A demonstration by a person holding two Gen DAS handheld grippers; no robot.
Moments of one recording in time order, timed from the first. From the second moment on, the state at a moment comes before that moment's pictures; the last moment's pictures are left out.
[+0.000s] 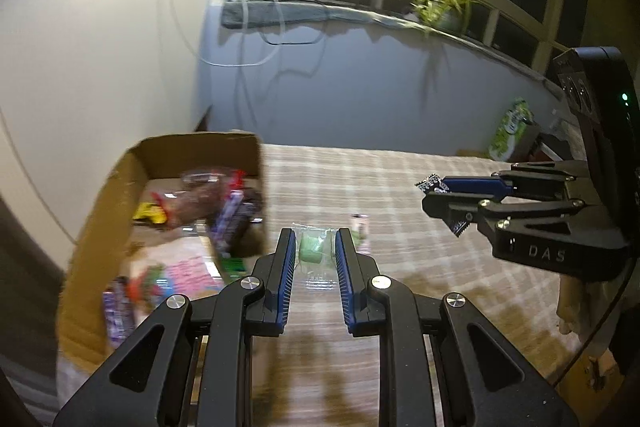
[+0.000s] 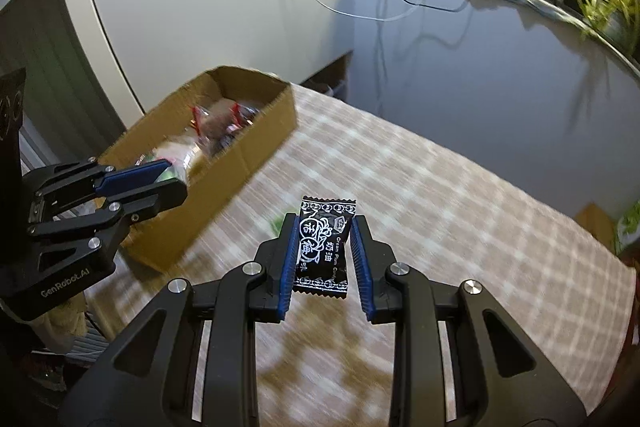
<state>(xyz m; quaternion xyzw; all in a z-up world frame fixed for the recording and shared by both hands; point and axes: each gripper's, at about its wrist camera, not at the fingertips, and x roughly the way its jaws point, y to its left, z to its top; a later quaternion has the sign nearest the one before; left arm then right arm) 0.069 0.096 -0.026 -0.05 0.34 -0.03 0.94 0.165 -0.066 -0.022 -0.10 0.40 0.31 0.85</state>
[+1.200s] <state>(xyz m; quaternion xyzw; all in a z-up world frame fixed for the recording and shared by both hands) 0.074 0.198 -0.040 -0.08 0.36 0.06 0.93 0.231 0.096 -0.045 -0.11 0.43 0.40 0.80</state>
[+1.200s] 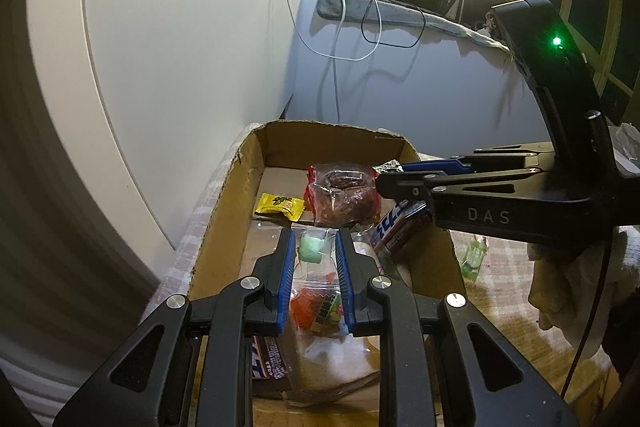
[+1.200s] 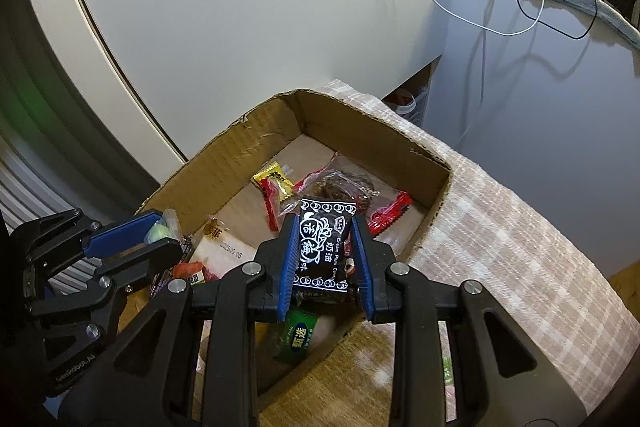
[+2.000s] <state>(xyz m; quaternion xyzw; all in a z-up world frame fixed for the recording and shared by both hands) 0.069 0.184 -0.031 -0.08 0.35 0.07 0.93 0.227 0.070 -0.023 -0.10 0.41 0.41 0.81</state>
